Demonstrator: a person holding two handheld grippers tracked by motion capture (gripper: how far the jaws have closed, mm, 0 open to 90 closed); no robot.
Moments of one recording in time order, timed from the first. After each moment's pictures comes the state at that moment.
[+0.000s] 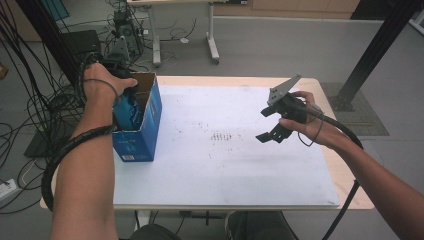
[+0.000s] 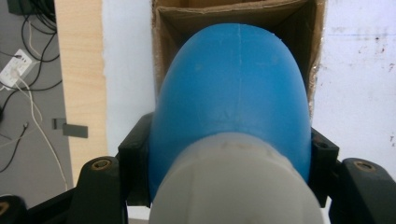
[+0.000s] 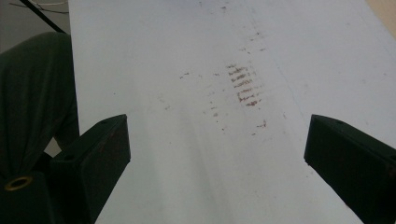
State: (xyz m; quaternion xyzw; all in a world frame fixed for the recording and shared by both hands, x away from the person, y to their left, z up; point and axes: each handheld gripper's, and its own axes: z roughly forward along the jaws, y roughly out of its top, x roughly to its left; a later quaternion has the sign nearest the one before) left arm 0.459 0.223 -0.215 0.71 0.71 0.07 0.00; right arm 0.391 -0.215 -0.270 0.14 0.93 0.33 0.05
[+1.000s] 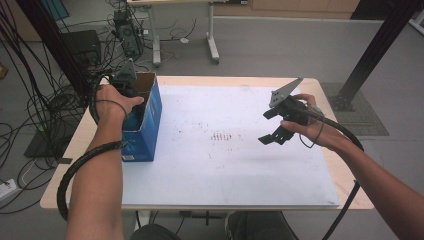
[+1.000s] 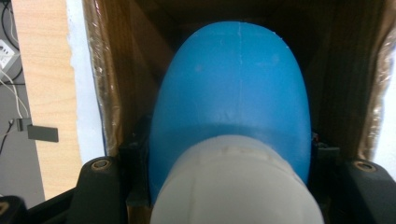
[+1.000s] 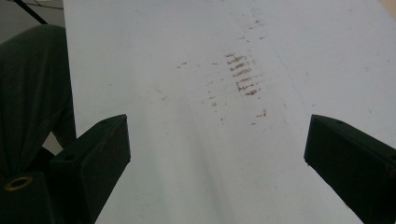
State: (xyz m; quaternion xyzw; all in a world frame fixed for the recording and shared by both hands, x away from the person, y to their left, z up) left arm 0.457 0.221 -0.268 0.71 0.71 0.06 0.00; right arm 0.392 -0.221 -0.278 0.14 0.93 0.32 0.05
